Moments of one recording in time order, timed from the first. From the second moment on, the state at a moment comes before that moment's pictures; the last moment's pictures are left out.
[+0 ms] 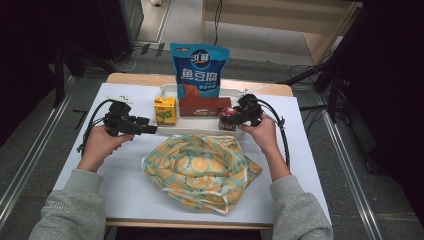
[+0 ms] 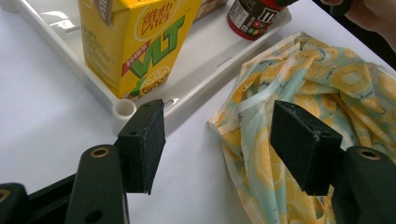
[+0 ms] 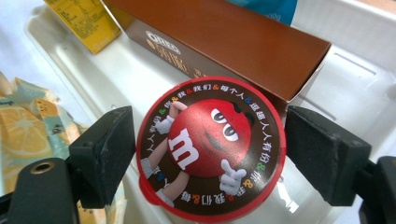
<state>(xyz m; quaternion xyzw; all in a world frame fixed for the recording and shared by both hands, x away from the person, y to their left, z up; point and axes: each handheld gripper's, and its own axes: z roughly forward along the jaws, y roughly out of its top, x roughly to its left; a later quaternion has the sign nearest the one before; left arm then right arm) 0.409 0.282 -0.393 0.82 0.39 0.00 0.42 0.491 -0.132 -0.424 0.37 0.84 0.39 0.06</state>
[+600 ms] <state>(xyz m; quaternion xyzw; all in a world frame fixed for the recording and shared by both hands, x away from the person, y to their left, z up) 0.409 0.281 -0.394 0.82 0.39 -0.01 0.41 0.472 -0.140 -0.402 0.37 0.84 0.40 0.07</state>
